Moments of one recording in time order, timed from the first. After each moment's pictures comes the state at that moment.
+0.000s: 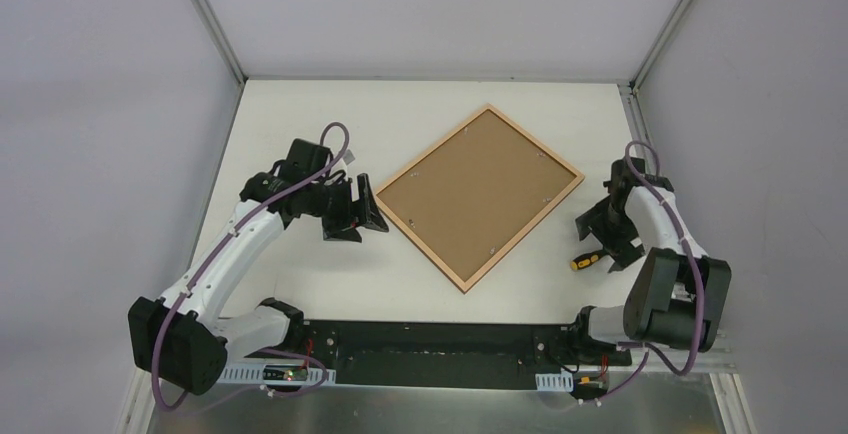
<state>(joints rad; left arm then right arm) -0.35 1.11 0.96 -0.87 0.47 -0.59 -0.20 1.40 0.88 -1.02 0.22 0.80</state>
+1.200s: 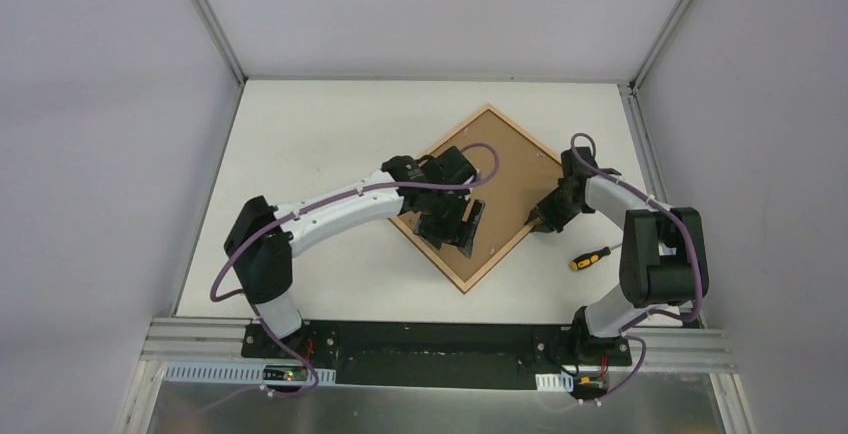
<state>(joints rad) -0.94 1.68 1.43 -0.87 0.22 -0.58 0.09 1.58 0.87 -0.62 -0.15 0.95</state>
